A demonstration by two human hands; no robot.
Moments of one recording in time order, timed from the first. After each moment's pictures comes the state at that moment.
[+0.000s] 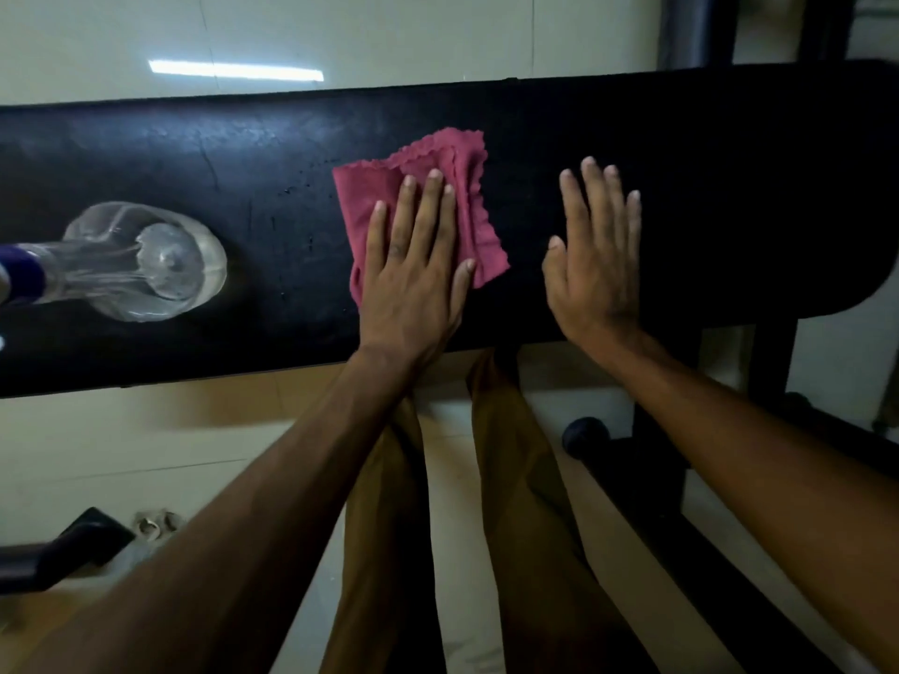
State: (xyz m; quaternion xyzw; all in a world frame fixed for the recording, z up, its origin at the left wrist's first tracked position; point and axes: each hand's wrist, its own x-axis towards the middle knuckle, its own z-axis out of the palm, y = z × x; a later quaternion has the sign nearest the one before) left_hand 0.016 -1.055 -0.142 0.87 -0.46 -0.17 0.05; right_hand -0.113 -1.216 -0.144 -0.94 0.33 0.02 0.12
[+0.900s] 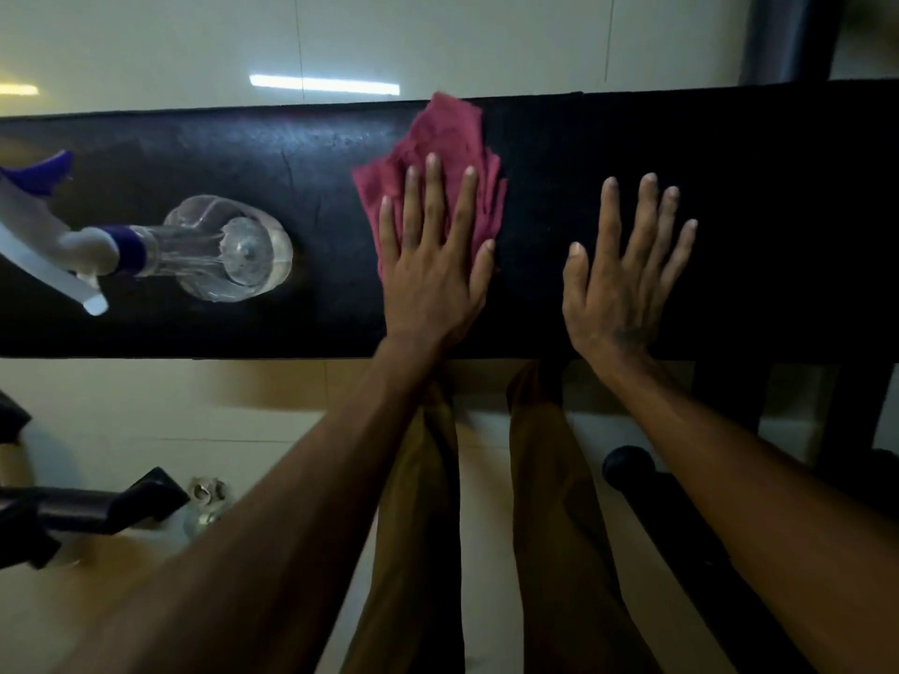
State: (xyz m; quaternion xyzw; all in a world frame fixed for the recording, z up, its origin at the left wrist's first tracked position) left_hand 0.036 -1.049 -0.145 0.91 -0.38 -0.15 0.04; right_hand -0.102 -1.190 -0.166 -0.92 0.38 0.00 0.05
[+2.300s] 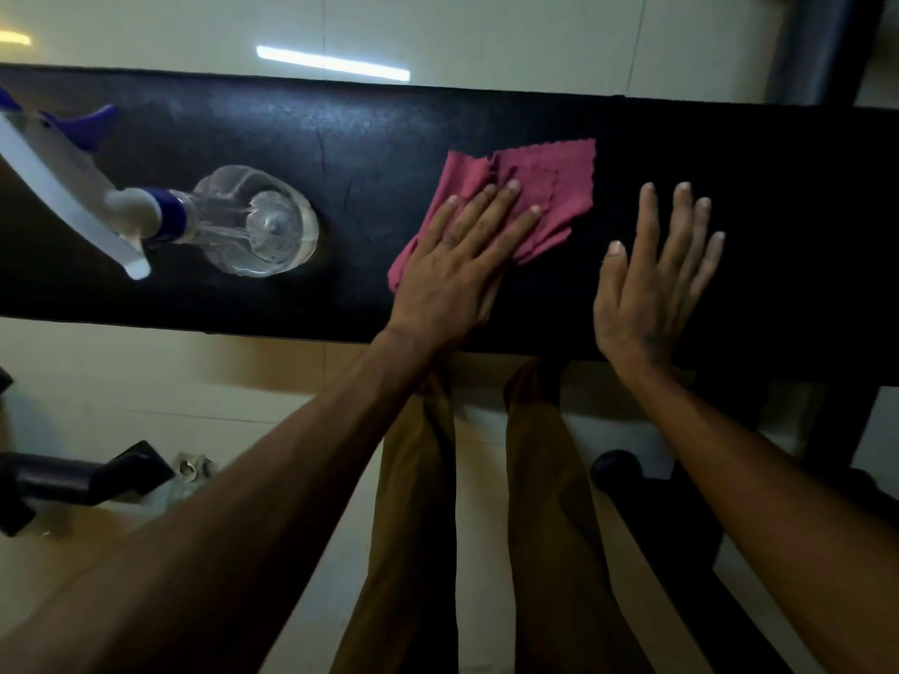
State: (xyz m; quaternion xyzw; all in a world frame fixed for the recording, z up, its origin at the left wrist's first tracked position) left_hand 0.043 -1.026 -0.146 0.84 -0.51 -0.13 0.11; right_hand -0.100 -1.193 -0.155 -0.91 0.41 -0.02 0.10
